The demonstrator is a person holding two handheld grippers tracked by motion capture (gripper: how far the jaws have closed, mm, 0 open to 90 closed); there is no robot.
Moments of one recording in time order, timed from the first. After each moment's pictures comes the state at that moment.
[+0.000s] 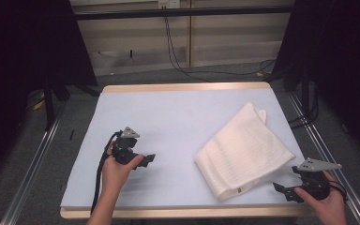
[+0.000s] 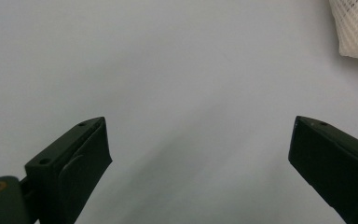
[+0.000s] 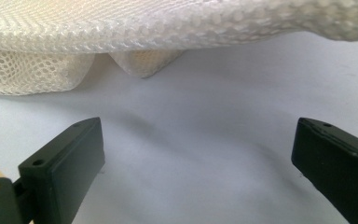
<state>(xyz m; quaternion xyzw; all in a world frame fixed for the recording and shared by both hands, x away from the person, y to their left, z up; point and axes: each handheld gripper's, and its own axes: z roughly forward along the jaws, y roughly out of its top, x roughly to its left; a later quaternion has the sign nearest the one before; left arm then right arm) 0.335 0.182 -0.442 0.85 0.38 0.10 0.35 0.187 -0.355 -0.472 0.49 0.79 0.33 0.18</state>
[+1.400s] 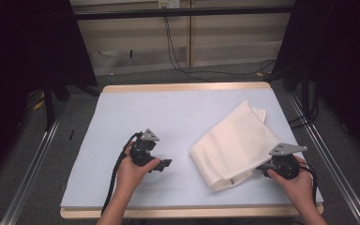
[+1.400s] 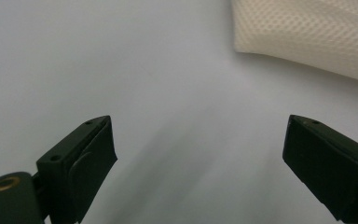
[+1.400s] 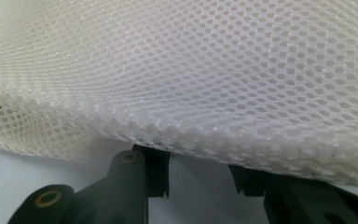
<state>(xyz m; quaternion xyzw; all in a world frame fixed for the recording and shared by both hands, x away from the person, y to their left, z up) 0.329 0.133 -0.443 0.88 0.31 0.07 0.34 0.243 -0.302 -0.471 0.43 0.81 0.34 0.19</state>
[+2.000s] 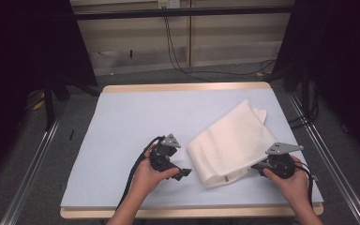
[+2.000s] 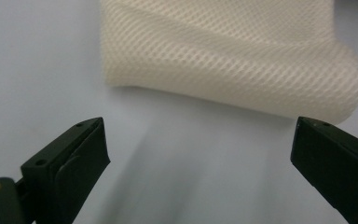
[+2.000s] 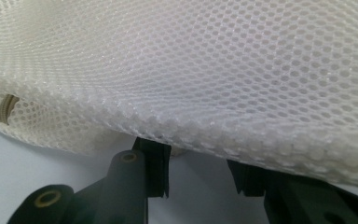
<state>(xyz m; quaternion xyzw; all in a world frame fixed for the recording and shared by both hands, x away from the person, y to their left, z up) 0.312 0.076 -0.441 0.91 0.22 0.00 0.36 0.246 -0.291 -0.470 0.44 0.81 0.35 0.19</state>
